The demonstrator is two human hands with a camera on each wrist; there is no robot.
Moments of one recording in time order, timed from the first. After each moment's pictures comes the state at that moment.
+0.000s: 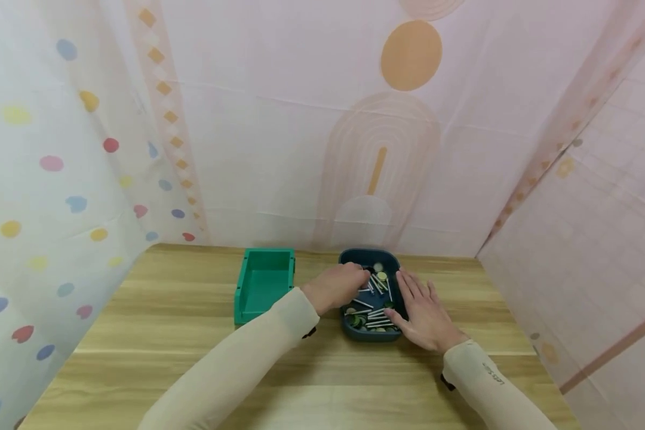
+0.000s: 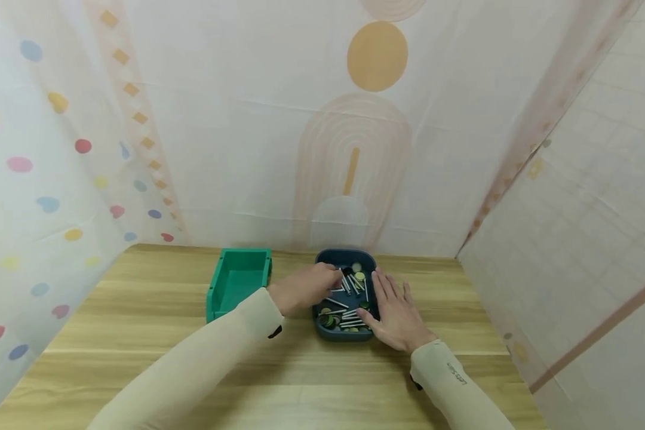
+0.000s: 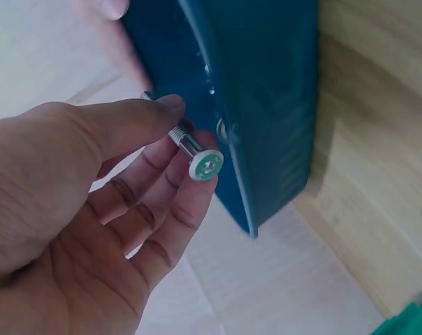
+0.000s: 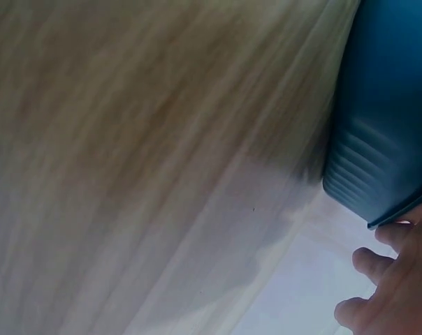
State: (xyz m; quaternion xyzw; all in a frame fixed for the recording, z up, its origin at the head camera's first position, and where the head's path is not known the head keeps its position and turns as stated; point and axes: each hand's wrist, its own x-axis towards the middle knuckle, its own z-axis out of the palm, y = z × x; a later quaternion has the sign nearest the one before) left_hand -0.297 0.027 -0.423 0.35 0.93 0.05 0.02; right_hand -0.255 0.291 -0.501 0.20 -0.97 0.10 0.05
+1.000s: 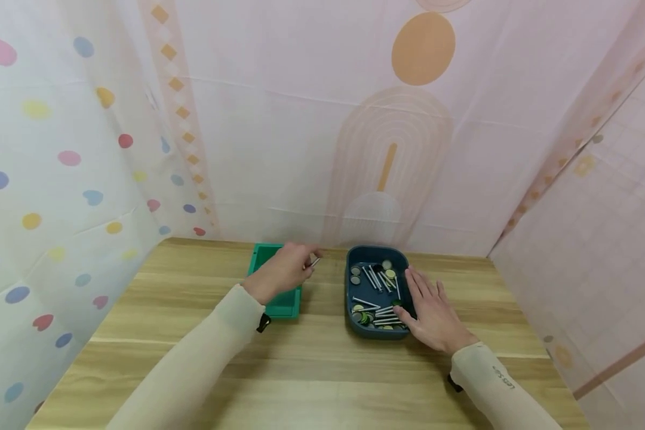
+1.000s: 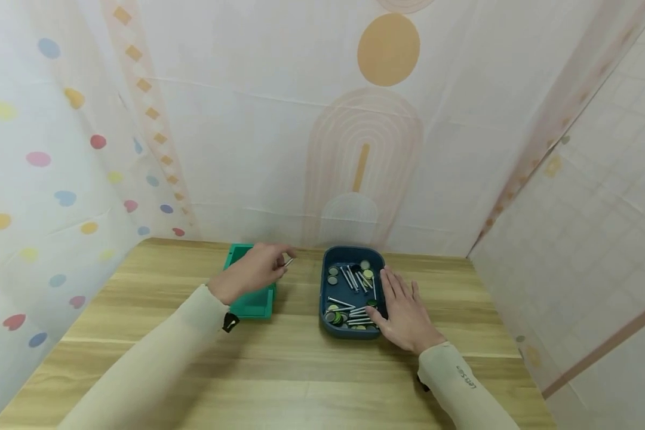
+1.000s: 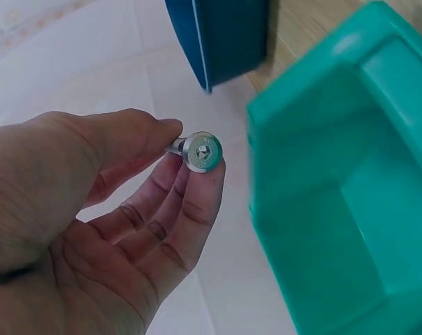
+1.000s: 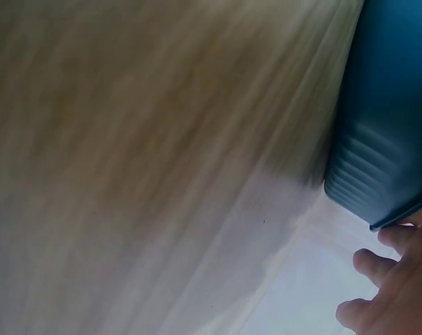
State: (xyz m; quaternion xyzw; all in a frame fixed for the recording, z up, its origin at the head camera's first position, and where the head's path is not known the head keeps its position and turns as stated) left_hand -0.302 -0.092 -0.407 0.26 0.93 0.24 -0.01; right_hand -0.250 0.292 -0.501 0.19 -0.97 0.11 0.06
